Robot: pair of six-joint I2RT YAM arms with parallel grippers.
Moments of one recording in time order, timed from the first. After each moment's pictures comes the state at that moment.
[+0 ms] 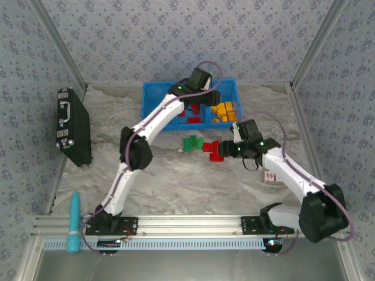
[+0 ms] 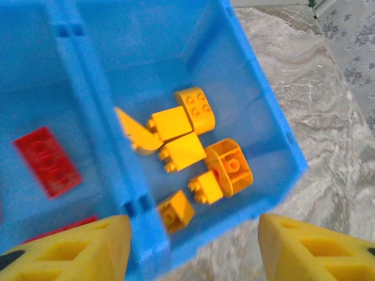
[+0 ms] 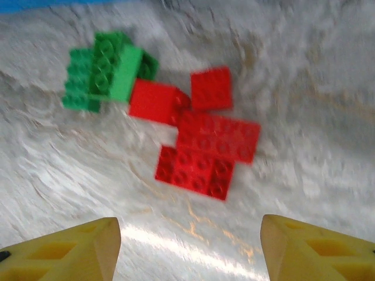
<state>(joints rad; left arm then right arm) -0.68 2.31 2.39 -0.80 0.05 -0.46 0.38 1.26 0.88 -0.56 -0.18 0.32</state>
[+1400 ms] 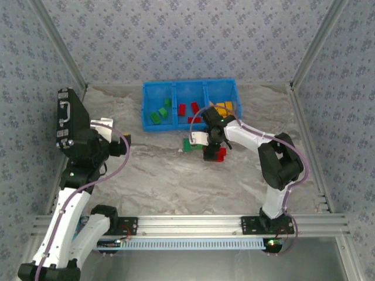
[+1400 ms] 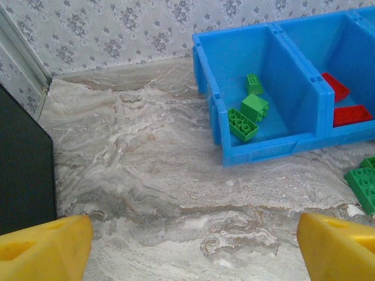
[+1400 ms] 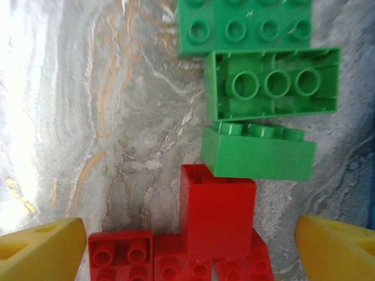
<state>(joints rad) -0.18 0.70 0.80 -0.54 -0.05 0.02 0.56 1.83 1.27 -0.70 -0.10 -1.00</state>
